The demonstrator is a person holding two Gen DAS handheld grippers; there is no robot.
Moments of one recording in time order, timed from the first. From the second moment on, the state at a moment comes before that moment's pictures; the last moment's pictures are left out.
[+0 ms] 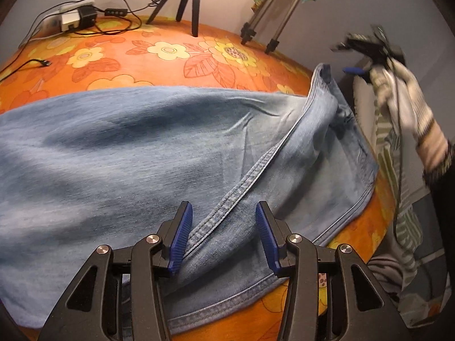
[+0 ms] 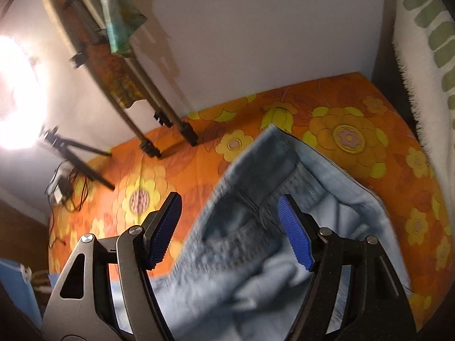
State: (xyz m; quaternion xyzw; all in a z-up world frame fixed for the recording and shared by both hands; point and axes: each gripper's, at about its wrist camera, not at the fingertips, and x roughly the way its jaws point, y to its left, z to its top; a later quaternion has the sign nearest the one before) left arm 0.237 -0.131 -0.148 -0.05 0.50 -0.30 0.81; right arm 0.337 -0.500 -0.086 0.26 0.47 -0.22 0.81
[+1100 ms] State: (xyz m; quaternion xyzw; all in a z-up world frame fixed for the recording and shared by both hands) left arm 0.212 -0.184 -0.135 0.05 0.48 -0.38 0.79; right arm 0.218 -0.517 -0.069 0.26 0.45 -0.27 0.81
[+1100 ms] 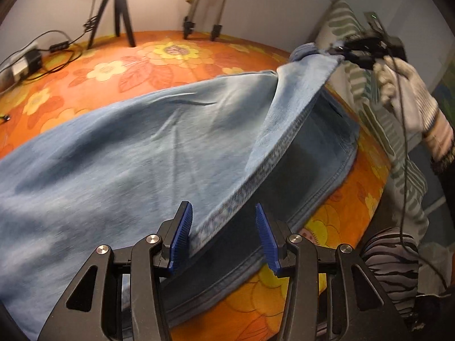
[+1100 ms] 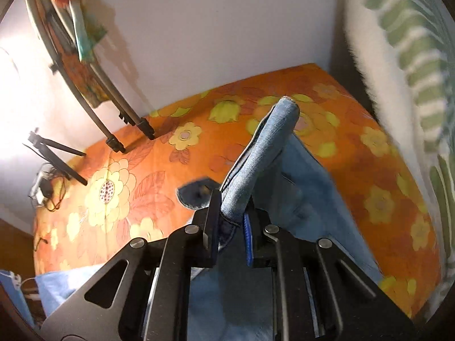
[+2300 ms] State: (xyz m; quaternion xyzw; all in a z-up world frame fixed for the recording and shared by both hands) left arm 0.162 -0.231 -0.133 0.19 0.42 -0.35 0.82; right arm 0.041 -0.561 -0.139 0.40 0.41 -0.22 0.79
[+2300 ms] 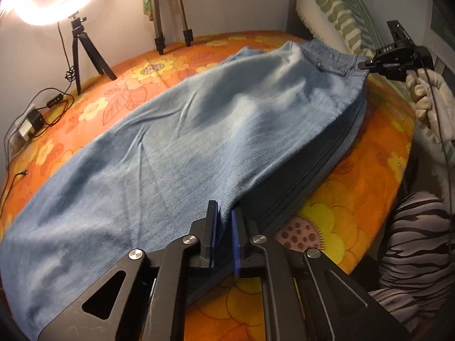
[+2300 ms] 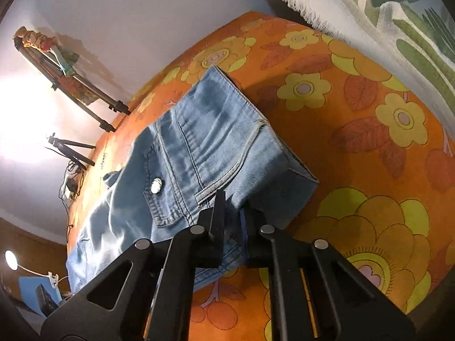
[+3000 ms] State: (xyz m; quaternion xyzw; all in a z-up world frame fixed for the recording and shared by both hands) left arm 0.134 -0.212 -0.140 0.18 0.45 -0.36 0.80; right arm 0.026 -0.559 -0.156 0.35 0.48 -0.25 0.77
